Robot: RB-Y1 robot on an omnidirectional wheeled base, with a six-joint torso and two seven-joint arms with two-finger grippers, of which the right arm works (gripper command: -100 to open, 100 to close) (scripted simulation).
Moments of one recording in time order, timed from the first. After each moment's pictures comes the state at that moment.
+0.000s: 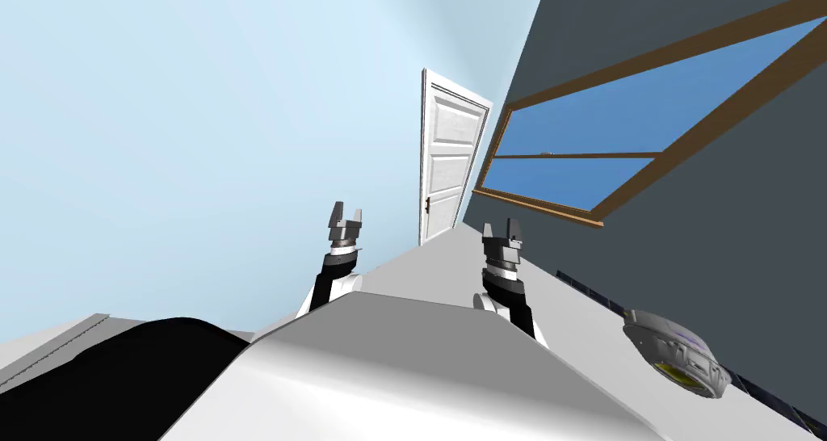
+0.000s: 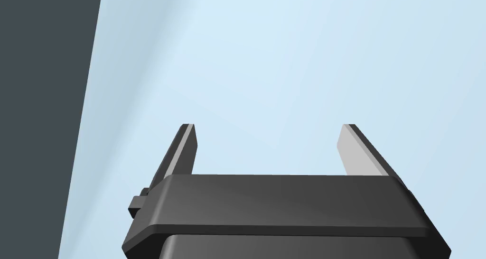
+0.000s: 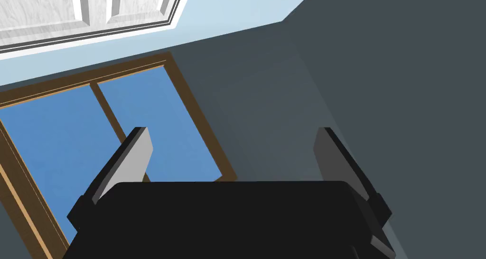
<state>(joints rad) 0.53 0.05 0.05 -2.22 -0.01 -0.58 0.03</state>
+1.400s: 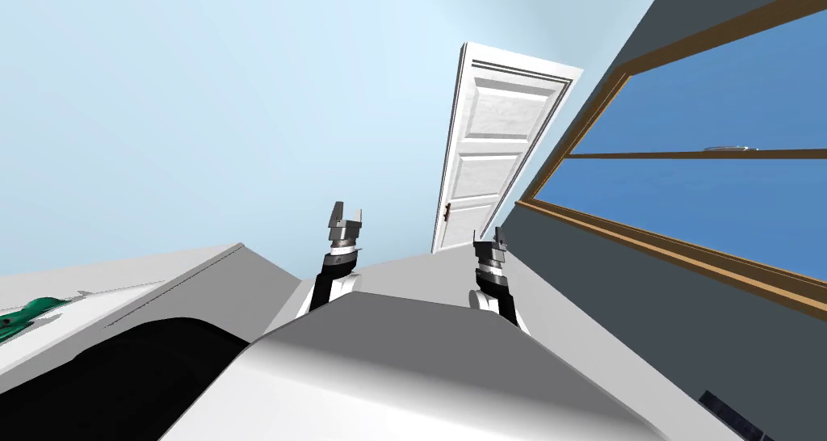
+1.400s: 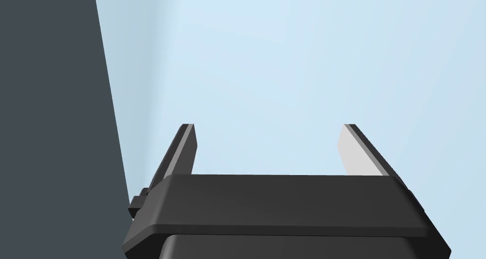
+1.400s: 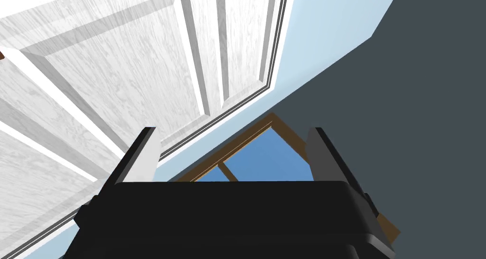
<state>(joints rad) 0.41 -0.02 0.02 -1.94 -0.14 -0.63 -0.19</state>
